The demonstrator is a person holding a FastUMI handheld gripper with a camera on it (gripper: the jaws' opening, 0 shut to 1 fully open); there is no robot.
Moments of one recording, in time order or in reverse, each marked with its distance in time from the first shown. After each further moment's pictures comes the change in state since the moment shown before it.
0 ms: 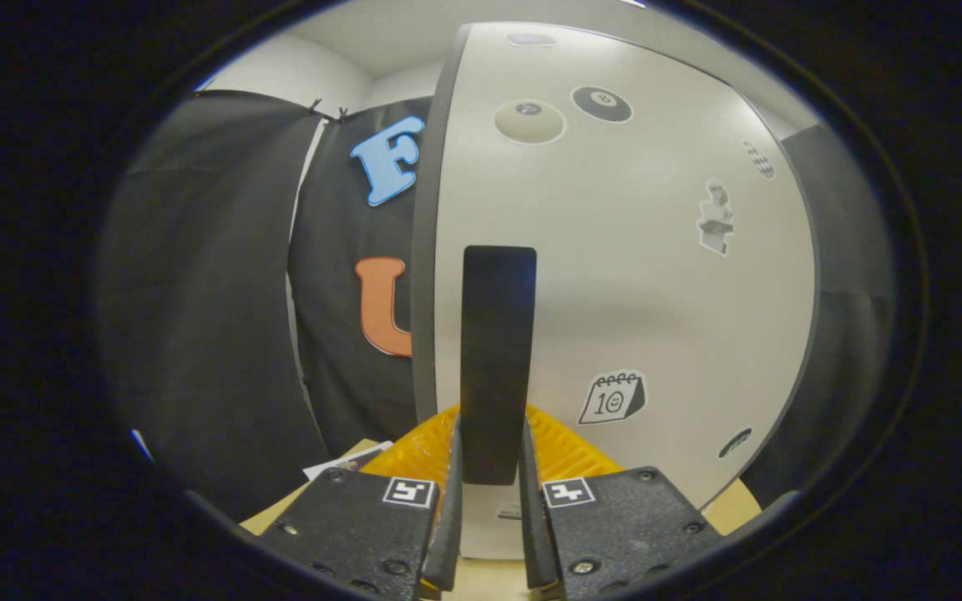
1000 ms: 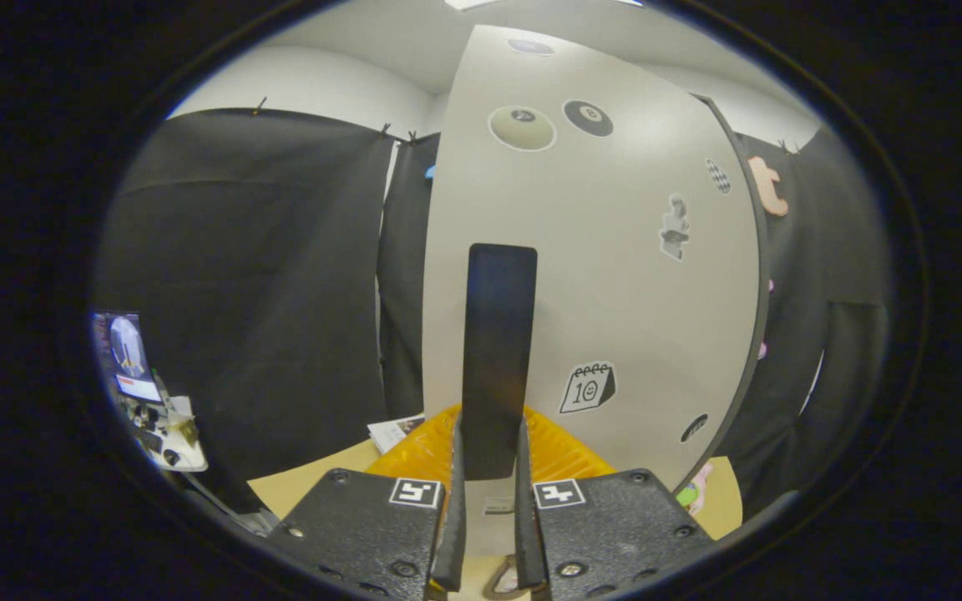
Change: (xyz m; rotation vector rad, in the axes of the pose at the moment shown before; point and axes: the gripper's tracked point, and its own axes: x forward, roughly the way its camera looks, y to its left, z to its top) arm -0.139 -0.035 -0.019 -0.049 -0.032 0.297
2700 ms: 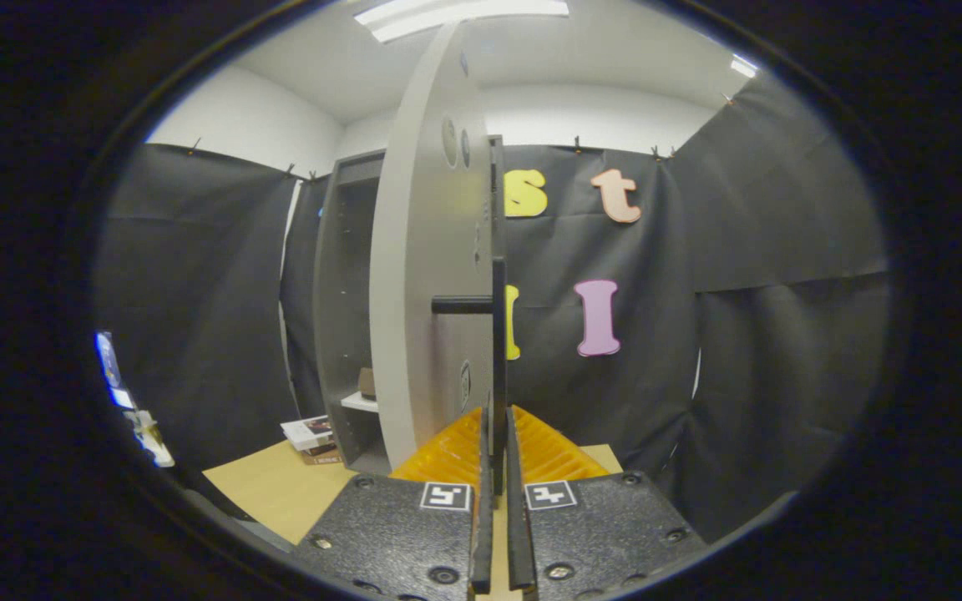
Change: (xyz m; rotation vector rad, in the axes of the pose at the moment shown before) arm -0.145 -0.181 -0.020 0.133 -0.115 -0.347
